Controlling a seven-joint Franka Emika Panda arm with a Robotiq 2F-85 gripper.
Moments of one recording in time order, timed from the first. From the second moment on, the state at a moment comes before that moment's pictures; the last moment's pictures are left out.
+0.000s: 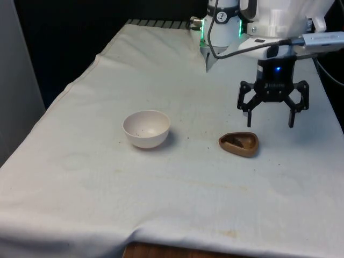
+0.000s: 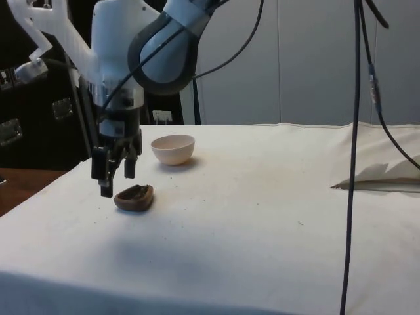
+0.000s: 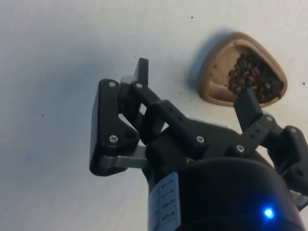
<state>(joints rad) 0.09 0.56 0.11 -1.93 -0.13 2.68 0.24</state>
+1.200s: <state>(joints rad) 0.11 0.63 0.12 -1.88 -0.31 2.64 0.43</state>
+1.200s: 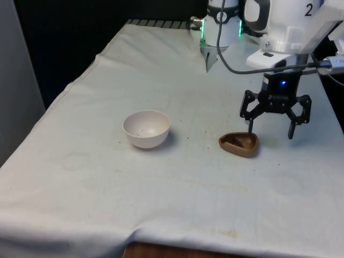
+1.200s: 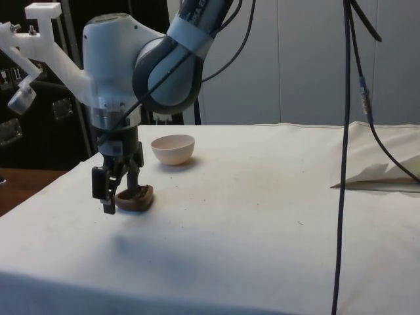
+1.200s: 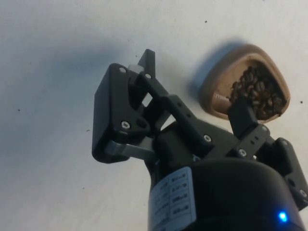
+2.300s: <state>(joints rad) 0.08 0.67 0.11 -1.86 -0.31 2.65 0.42</state>
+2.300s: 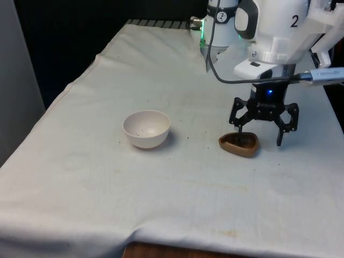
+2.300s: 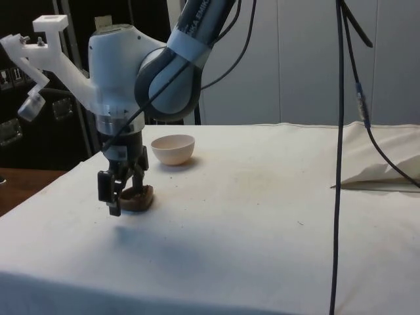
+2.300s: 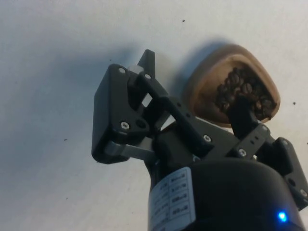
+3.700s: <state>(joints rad) 0.08 0.67 0.11 -1.84 -0.31 2.64 0.43</state>
